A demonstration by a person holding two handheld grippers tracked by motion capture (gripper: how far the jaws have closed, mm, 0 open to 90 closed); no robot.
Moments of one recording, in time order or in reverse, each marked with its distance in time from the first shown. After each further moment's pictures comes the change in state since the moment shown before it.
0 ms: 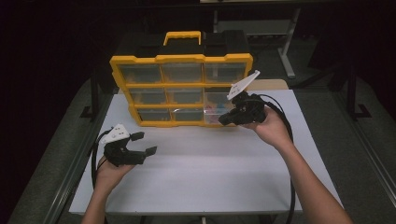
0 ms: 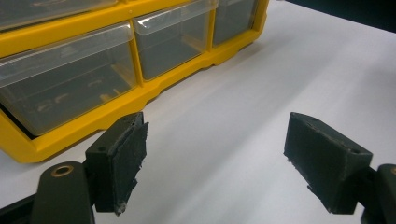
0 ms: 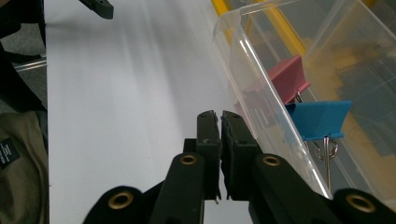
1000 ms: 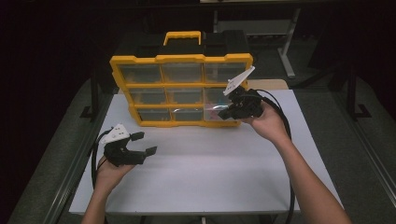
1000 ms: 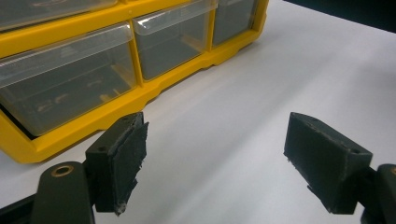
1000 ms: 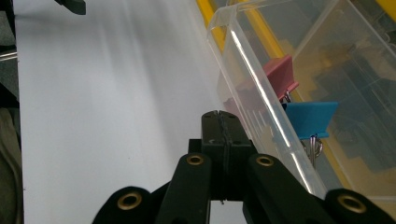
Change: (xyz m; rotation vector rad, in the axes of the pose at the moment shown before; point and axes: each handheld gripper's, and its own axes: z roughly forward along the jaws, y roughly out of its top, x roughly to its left) left arm 0.000 0.000 0.000 -0.005 0.000 0.000; right arm -0.008 0.011 0.003 0.037 -0.059 -0.008
